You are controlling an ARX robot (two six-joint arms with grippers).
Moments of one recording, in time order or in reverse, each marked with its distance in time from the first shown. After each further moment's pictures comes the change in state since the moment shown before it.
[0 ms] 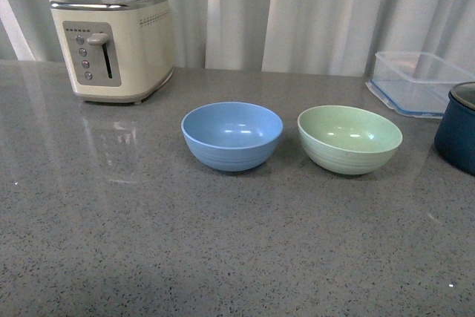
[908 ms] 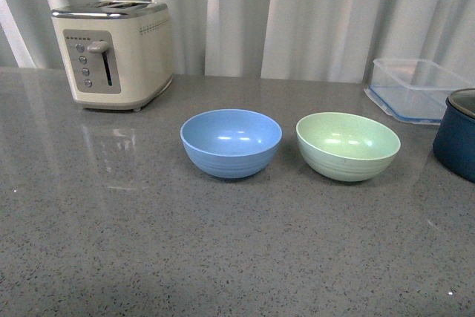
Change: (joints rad) left arm 0.000 0.000 0.000 0.000 0.000 0.000; right arm -0.248 -1.568 -1.347 0.358 0.005 -0.114
